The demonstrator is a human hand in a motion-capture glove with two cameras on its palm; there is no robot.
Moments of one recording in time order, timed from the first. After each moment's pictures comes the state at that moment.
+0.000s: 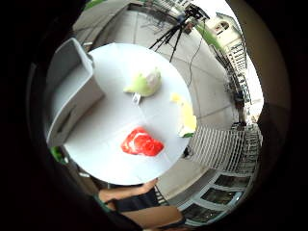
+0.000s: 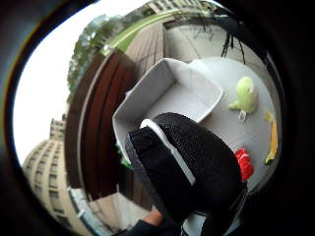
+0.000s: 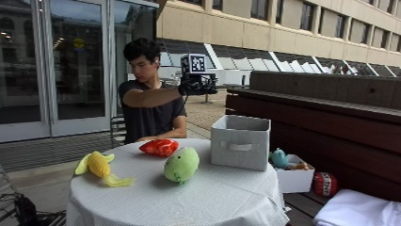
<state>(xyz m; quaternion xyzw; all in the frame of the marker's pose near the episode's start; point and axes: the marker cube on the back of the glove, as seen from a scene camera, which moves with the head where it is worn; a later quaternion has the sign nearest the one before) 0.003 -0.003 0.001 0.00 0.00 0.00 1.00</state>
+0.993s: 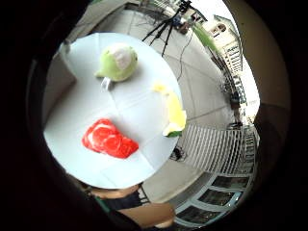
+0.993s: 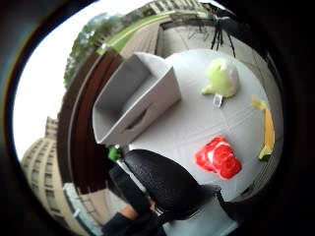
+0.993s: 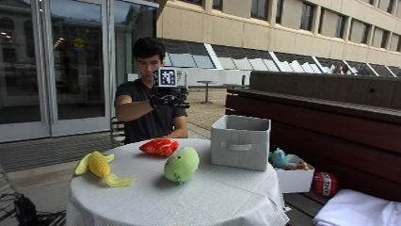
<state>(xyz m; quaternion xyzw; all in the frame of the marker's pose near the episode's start) 0.122 0.047 0.046 -0.01 0.02 -0.01 1.00</state>
